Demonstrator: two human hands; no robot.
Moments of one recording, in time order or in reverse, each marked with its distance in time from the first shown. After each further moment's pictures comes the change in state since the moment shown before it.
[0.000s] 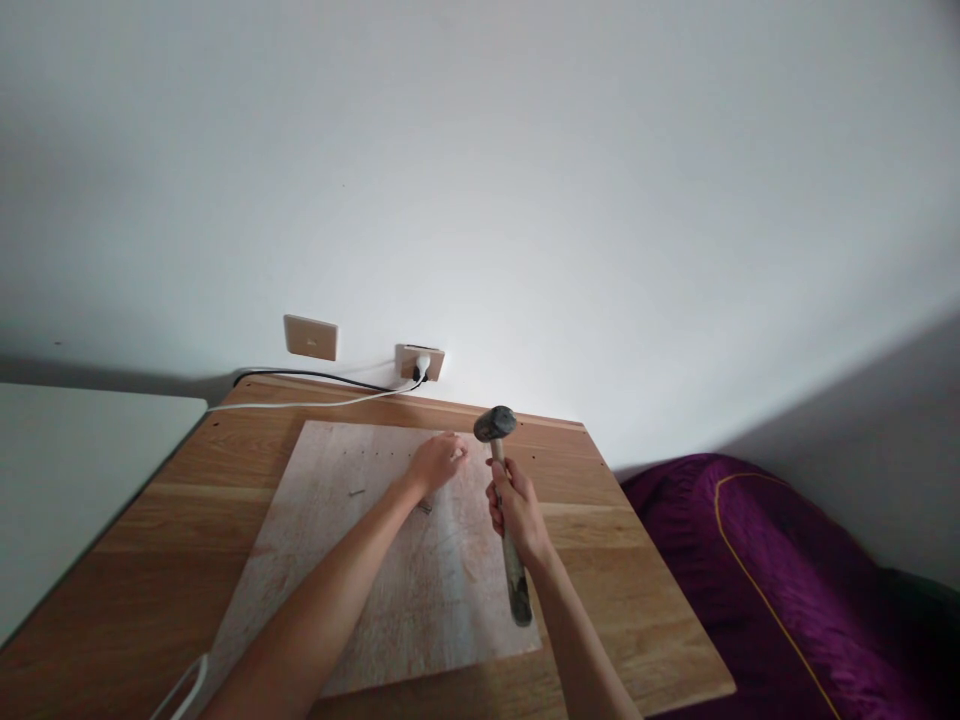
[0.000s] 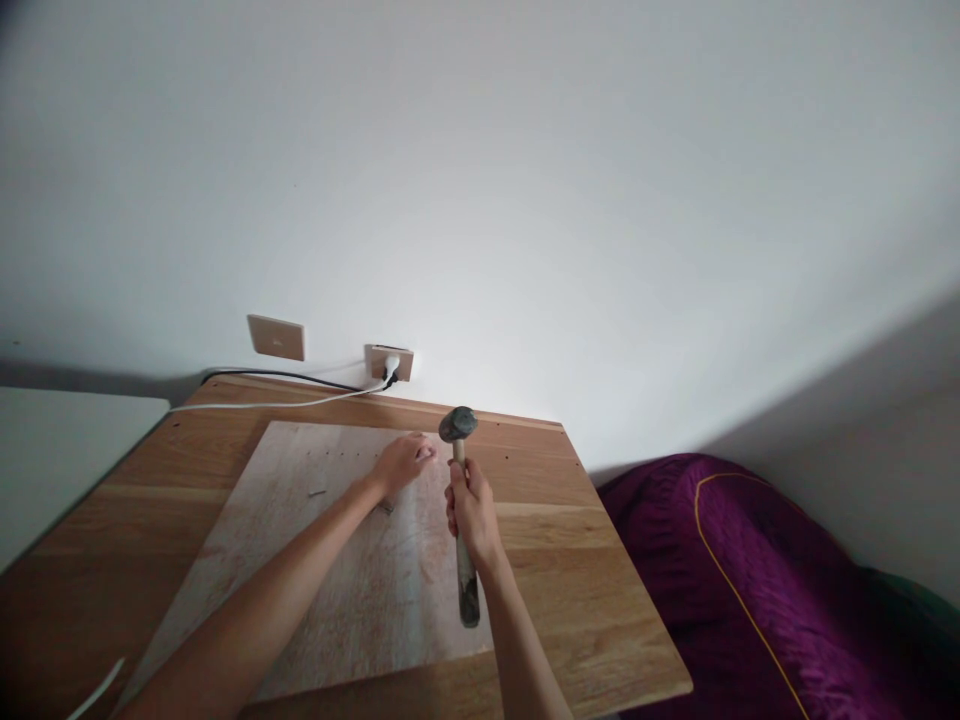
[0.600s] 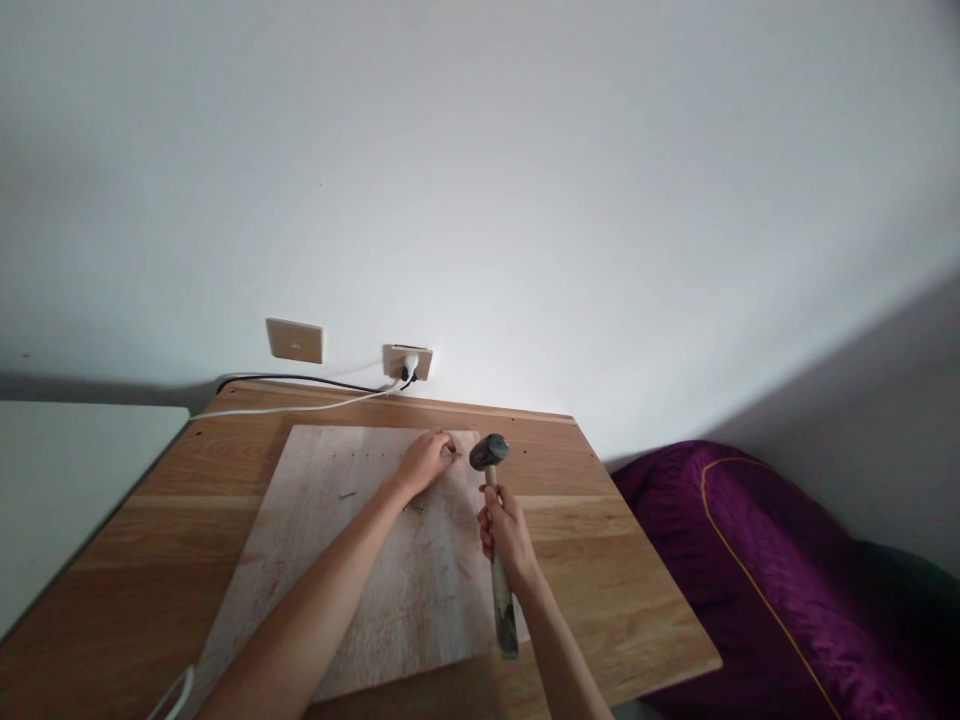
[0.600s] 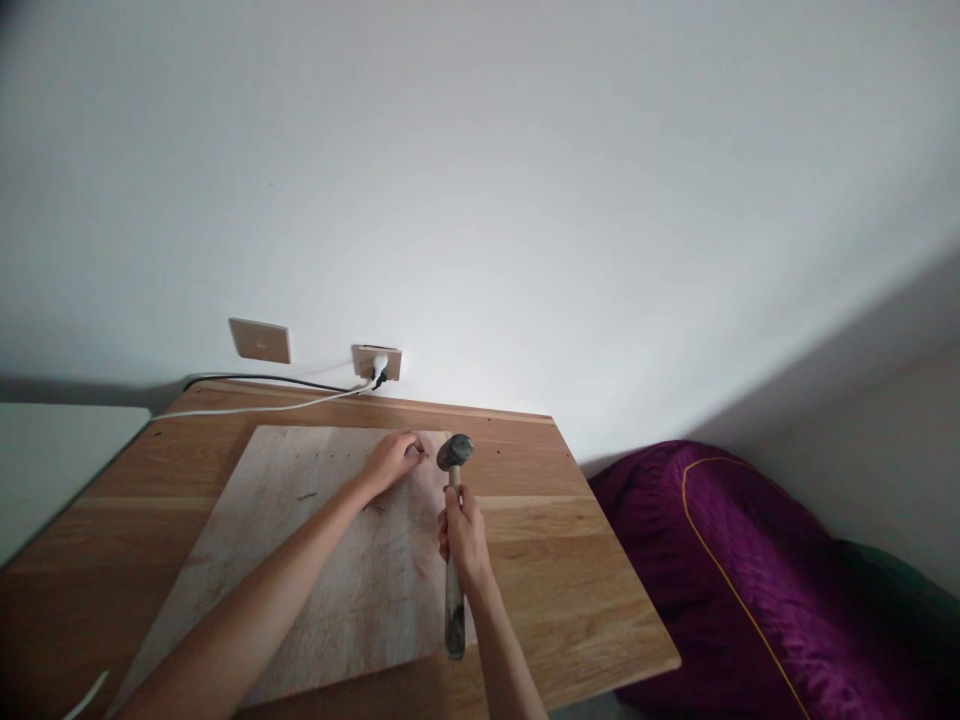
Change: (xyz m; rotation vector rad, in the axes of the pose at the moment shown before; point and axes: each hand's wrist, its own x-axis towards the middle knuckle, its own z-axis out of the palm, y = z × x) left_hand 0.000 -0.008 0.004 -0.034 0.072 0.026; right_hand -0.012 0.047 -0.006 0.004 0.065 0.104
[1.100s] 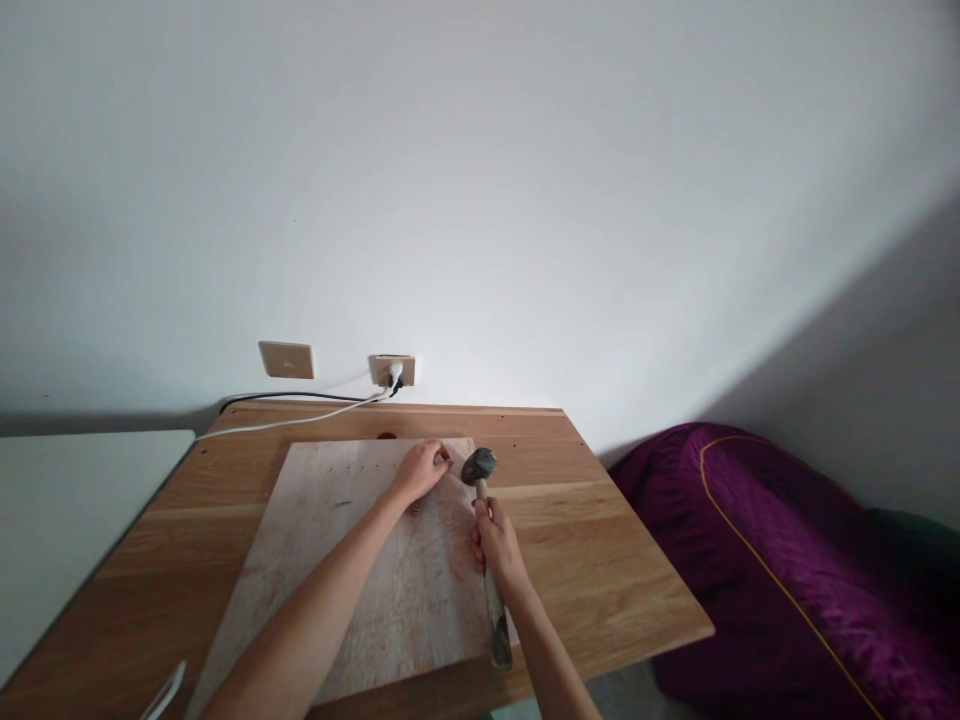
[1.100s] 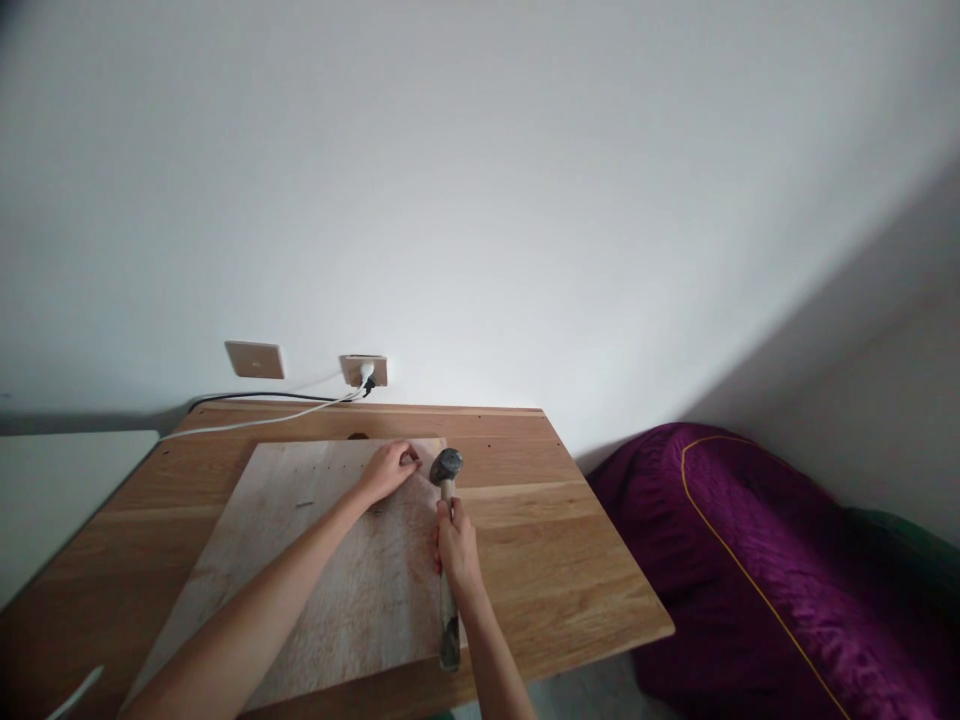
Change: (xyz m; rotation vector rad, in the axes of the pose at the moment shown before) left_hand -0.014 0.018 0.001 0.042 -0.016 -0.032; right_hand -0.008 0.038 -0.008 -0.032 0.015 -0.021
